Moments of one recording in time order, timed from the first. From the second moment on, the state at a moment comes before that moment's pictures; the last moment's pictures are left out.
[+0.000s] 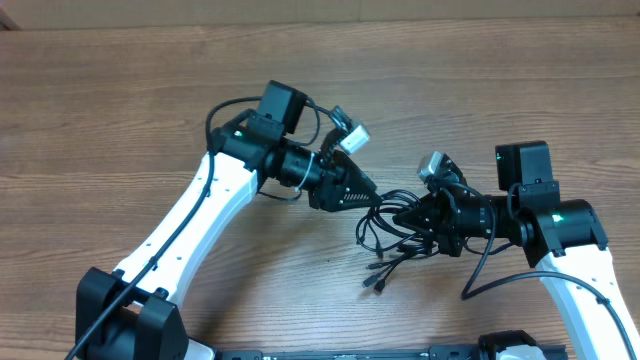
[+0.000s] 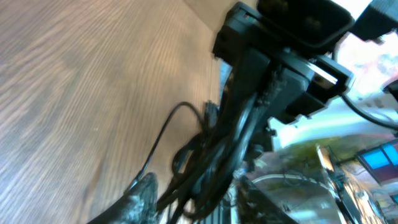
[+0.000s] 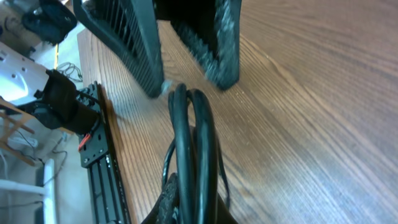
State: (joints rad) left arm -0.43 1.63 1.33 -0.82 1.16 0.26; right arm 0.12 1.12 0.96 -0.95 -0.93 -0.55
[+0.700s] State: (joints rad) left arm -0.41 1.63 1.33 -0.96 1.02 0.02; right arm 0.12 1.12 0.96 -0.66 -0.74 0.26
